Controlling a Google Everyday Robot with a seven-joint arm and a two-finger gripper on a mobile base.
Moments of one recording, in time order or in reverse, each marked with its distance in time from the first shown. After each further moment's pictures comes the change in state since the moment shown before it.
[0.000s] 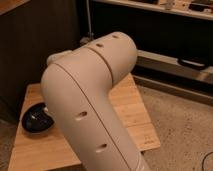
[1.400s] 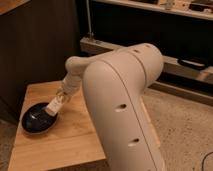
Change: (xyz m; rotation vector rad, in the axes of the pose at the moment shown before) arm -0.005 0.009 0.008 -0.318 0.162 -0.069
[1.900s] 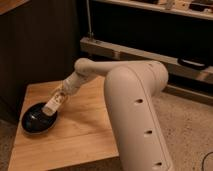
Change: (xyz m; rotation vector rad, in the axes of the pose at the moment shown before) arm 0.011 0.020 0.013 -0.179 0.198 -0.087
